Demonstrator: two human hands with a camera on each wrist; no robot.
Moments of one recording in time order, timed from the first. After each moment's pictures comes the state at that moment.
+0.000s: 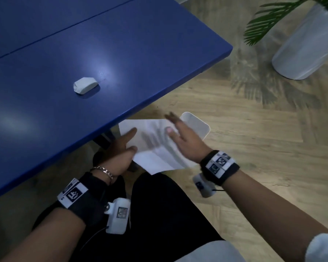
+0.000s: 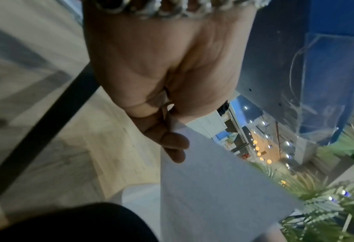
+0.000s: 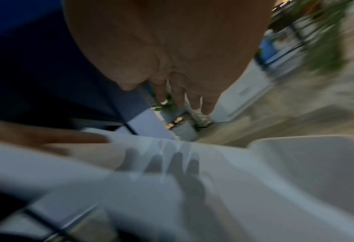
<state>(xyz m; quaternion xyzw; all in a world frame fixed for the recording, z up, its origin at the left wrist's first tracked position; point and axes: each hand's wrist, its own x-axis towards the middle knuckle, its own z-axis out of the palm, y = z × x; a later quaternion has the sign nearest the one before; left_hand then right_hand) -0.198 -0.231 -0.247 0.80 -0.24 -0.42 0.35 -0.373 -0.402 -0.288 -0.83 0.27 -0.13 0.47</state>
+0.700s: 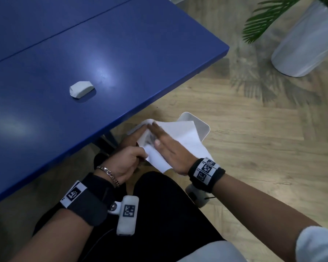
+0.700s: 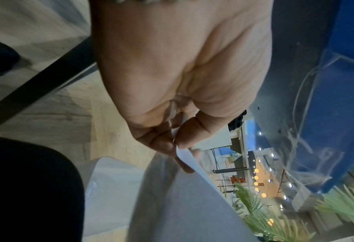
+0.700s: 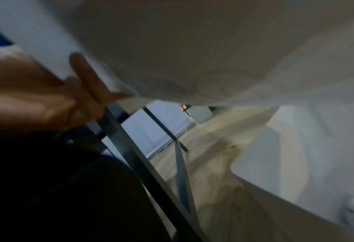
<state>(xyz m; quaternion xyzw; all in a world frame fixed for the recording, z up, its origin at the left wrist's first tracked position) -0.225 -0.249 -0.238 0.65 -0.13 -0.53 0.53 -0.364 -0.369 -0.302 -0.84 0.18 -0.09 0.50</state>
